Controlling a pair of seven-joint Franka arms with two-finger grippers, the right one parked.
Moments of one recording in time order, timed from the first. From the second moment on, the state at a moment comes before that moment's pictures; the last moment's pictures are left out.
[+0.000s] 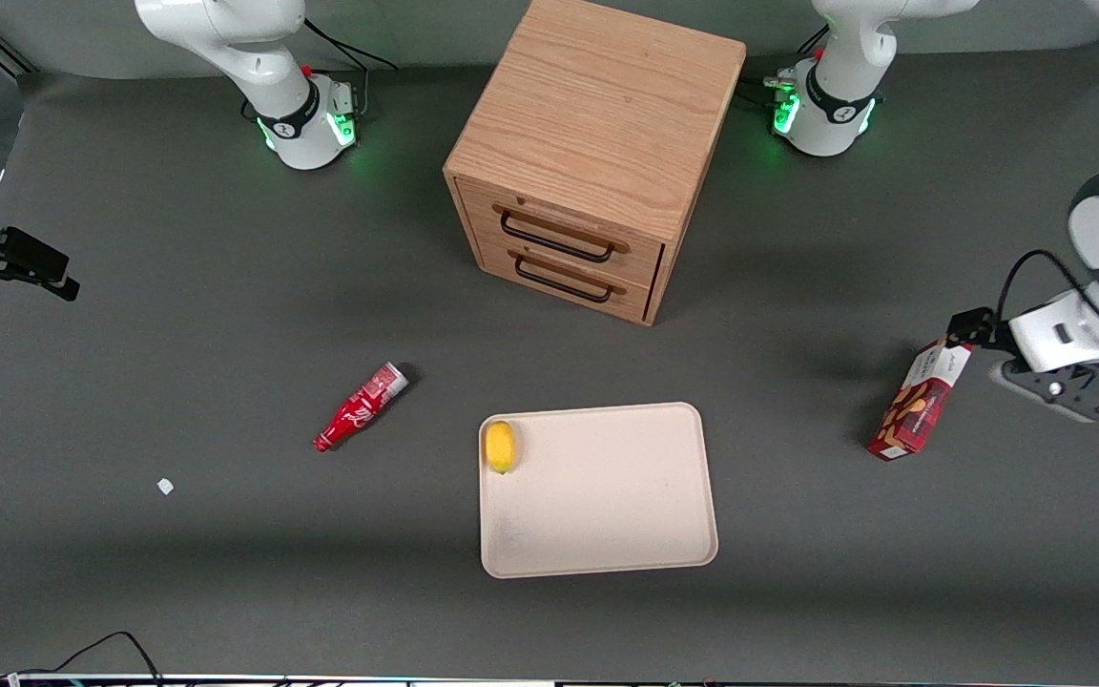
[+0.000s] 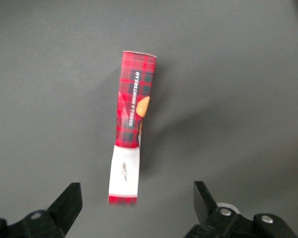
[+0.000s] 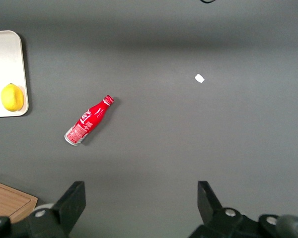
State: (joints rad) arm -0.01 0.23 0.14 -1.96 -0.07 2.09 0.64
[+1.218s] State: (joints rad) arm -0.02 0.42 0.13 -2.06 -0.12 2.46 0.68
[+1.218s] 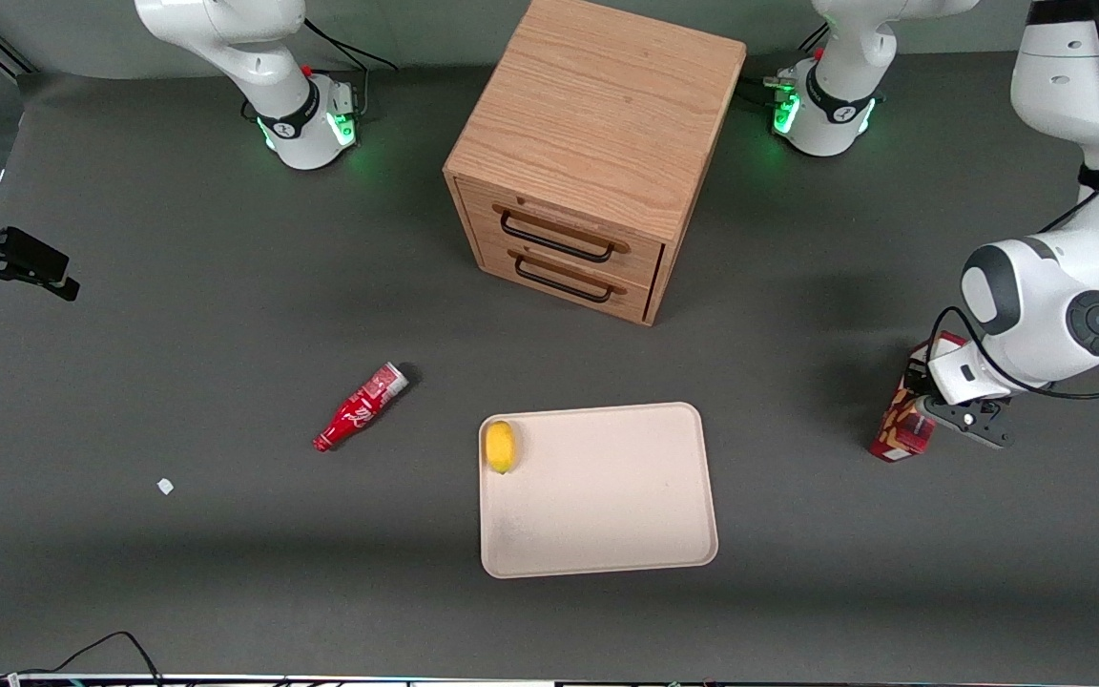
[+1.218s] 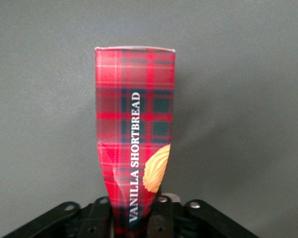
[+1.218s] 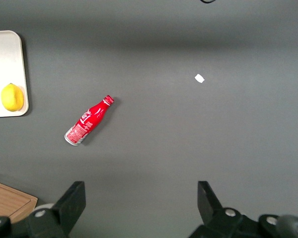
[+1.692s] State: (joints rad) arm -0.01 0.39 0.13 -1.91 -0.13 2.23 0.68
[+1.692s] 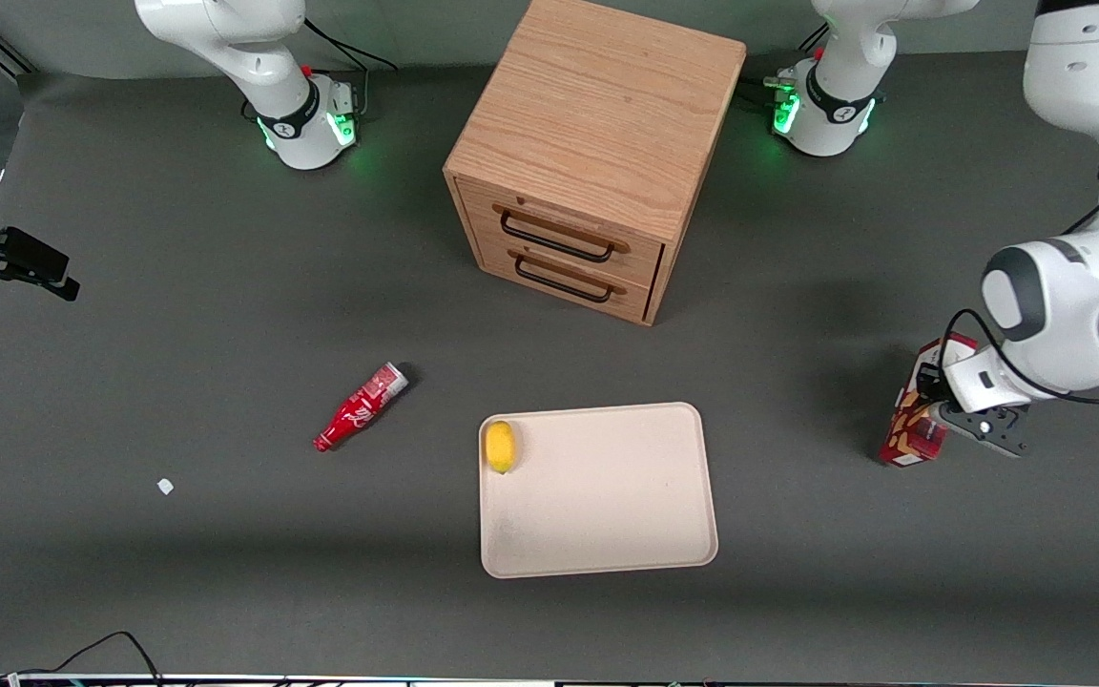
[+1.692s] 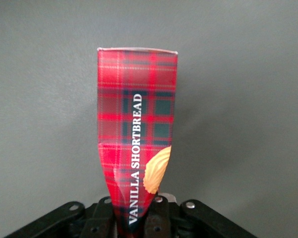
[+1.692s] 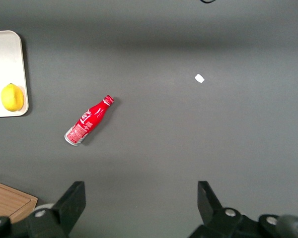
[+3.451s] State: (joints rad) arm -0.04 0.63 -0.47 -1.29 0.15 1.88 -0.60
